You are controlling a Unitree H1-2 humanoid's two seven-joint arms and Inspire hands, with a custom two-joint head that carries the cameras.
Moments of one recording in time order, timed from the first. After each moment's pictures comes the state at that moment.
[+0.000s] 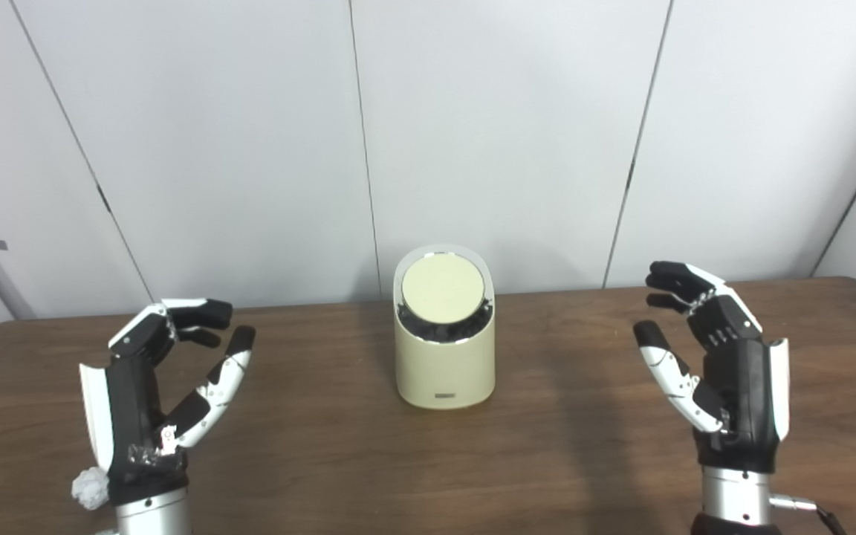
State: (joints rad) left arm -0.11 0.00 0.12 -0.38 0.32 -0.20 0.22; right arm -0.11 0.00 -0.10 -0.26 -0.21 -0.32 -0.22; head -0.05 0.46
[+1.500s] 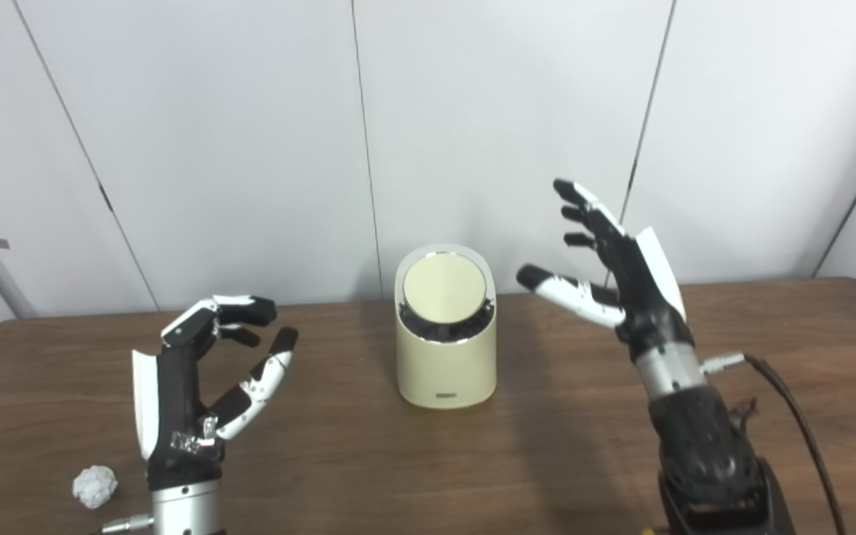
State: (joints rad) left arm -0.12 -0.01 0.06 -0.35 0.37 -0.16 0.19; right arm -0.45 -0.11 0.04 -0.29 -0.47 0.32 0.03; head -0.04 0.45
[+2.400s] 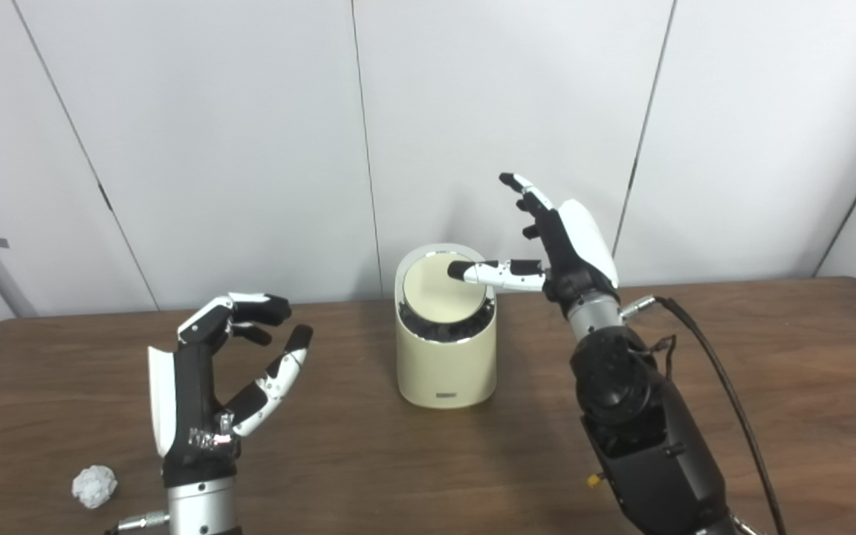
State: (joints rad) left arm -0.13 -0.04 0.04 -0.35 0.42 -0.15 0.19; right arm -0.61 -0.09 0.19 -0.02 -0.67 0.43 -0.02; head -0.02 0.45
